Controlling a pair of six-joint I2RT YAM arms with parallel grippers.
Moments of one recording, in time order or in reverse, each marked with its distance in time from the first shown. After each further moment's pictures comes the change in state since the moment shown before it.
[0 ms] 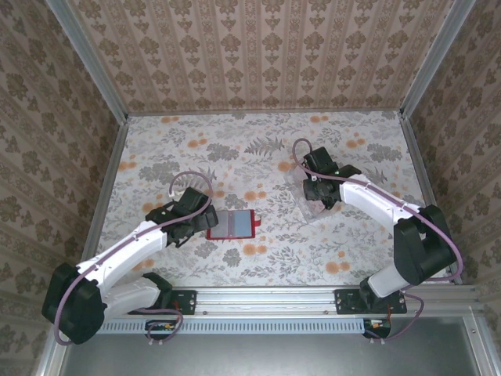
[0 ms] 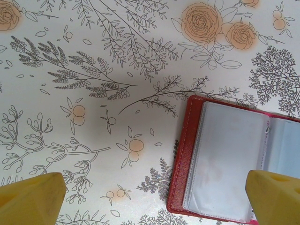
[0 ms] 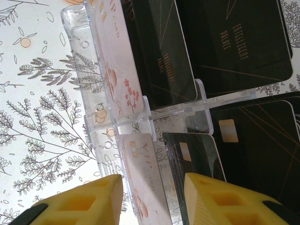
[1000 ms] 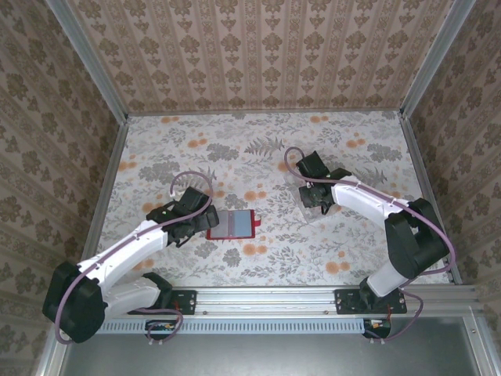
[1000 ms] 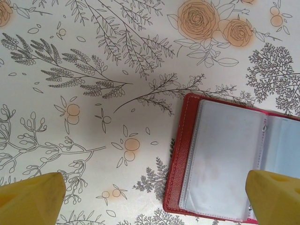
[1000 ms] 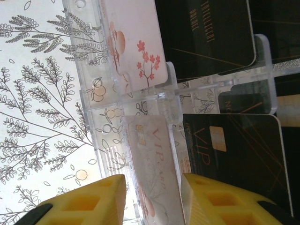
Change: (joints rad) left arm 0.000 0.012 0.000 0.008 0.015 0.000; right arm 0.053 0.055 -0.015 -0.016 0.039 0.001
